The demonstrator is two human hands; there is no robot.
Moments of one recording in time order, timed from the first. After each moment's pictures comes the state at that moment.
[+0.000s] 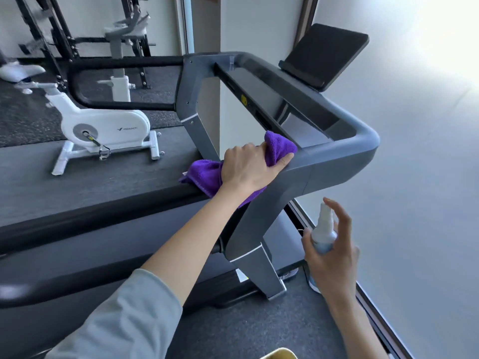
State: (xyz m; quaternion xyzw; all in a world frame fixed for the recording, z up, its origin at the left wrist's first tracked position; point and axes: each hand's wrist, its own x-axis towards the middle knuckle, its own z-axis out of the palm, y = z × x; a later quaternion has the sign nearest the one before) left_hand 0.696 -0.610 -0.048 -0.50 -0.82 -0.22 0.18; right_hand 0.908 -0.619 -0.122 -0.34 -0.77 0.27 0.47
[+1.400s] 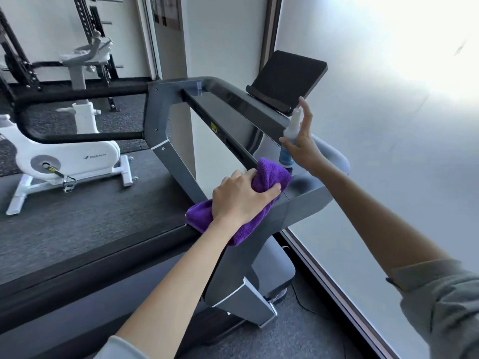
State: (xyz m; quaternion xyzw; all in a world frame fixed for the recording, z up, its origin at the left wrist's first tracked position) left_hand 0.706 -0.574 -0.034 -0.49 -0.81 -0.33 -0.03; right_hand 0.786 -0.396 0.004 -0.23 -0.84 0.31 0.37
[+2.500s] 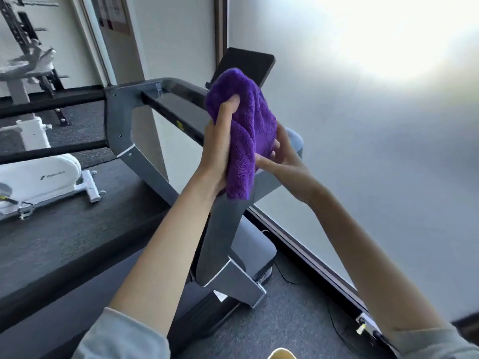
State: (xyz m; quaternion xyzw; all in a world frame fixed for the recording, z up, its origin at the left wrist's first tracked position) left_hand 0.746 -0.610 0.056 -0.36 -0.41 -0.71 -0.44; right_hand 0.873 -0.534 0.010 -0.15 -0.73 0.56 0.35
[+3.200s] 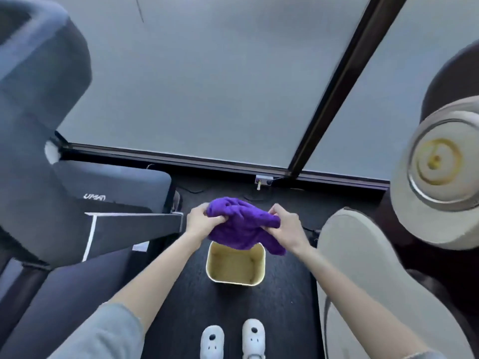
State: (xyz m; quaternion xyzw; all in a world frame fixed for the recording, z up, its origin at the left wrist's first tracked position) left_hand 0.925 -0.666 -0.294 -0.53 -0.61 -0.20 -0.56; right_hand 1.129 -0.763 -0.283 -0.76 -0.49 0.32 0.28
